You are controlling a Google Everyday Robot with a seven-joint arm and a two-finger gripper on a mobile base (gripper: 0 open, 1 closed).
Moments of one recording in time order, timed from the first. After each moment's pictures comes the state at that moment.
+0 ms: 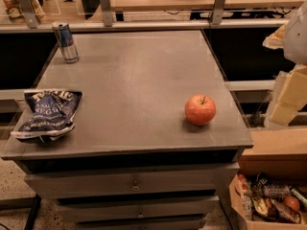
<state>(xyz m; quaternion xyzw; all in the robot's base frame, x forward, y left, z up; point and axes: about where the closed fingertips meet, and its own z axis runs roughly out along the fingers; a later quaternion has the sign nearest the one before) 0.438 -0.217 0.977 -0.60 0.78 -0.03 0.16</state>
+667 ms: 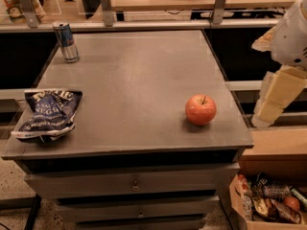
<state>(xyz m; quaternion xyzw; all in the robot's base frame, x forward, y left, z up) 0.452 -0.206 0.965 -0.61 0.78 -0.02 0.17</state>
